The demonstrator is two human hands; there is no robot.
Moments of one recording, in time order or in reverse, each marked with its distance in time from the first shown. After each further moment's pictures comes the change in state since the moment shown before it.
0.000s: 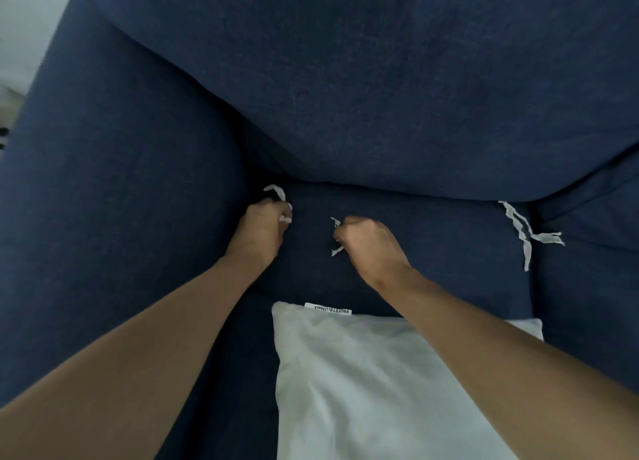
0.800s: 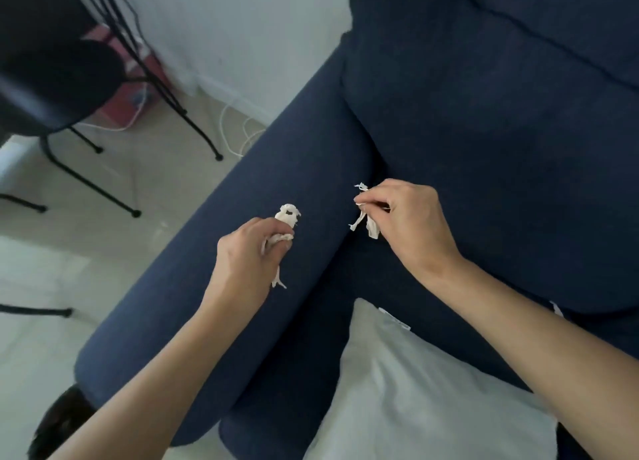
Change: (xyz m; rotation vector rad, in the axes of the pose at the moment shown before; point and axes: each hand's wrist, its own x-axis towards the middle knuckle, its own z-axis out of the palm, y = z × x) left_hand -0.227 0.019 -0.192 -0.353 0.487 -0.338; right_hand -0.038 -0.163 -0.185 0.488 0.347 -0.334
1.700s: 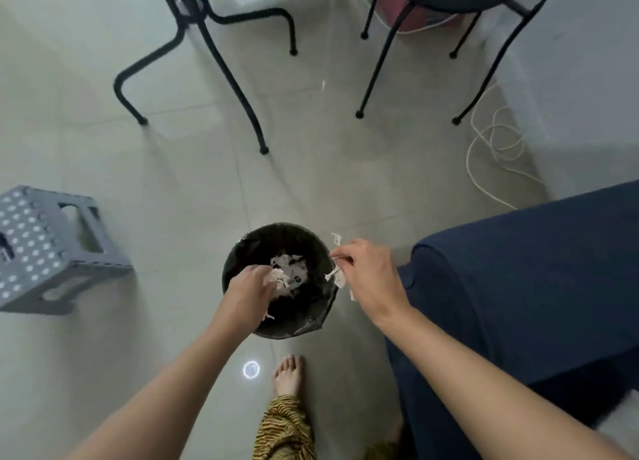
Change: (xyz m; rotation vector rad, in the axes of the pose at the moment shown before) left_hand -0.274 -0.451 -0.179 -0.104 0.074 -0.786; right_hand -0.186 -0.300 0.435 -0.157 -0.790 -0.283
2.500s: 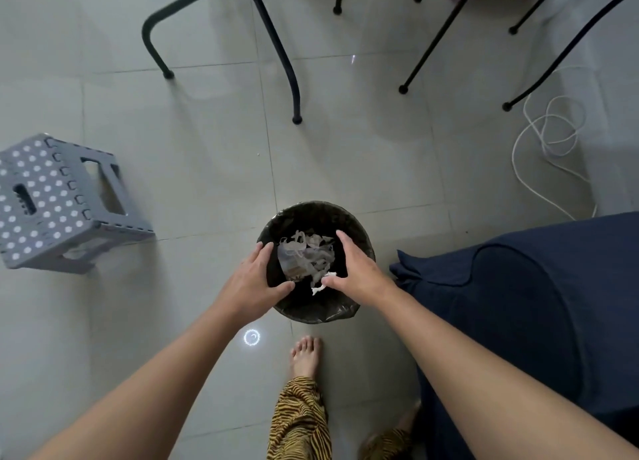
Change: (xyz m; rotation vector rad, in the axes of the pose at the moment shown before) left_hand 0.022 -0.094 -0.010 -0.019 -0.067 -0.025; right_hand 0.035 -0.005 0.113 -0.017 -0.519 0.223
